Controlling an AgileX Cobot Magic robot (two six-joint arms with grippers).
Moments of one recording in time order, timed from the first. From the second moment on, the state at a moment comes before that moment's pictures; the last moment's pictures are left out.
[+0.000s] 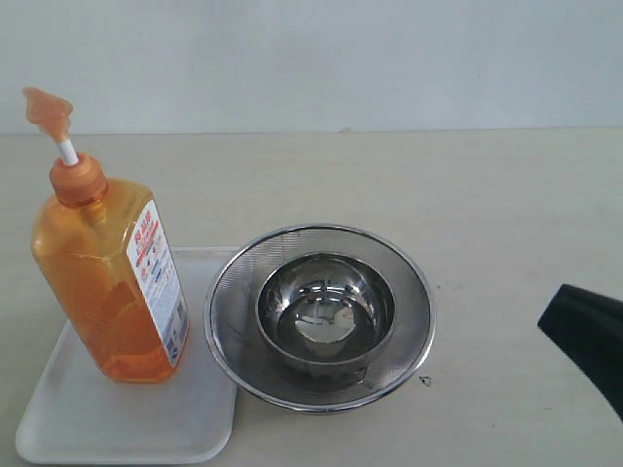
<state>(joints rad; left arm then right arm) -0.53 0.02 -0.60 0.58 1.11 -0.47 0.89 0.36 -0.01 0.07 -0.37 -0.03</state>
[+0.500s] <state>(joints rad) -0.53 0.02 -0.60 0.58 1.11 -0.47 0.61 0.23 0.00 -0.07 -0.08 0.04</state>
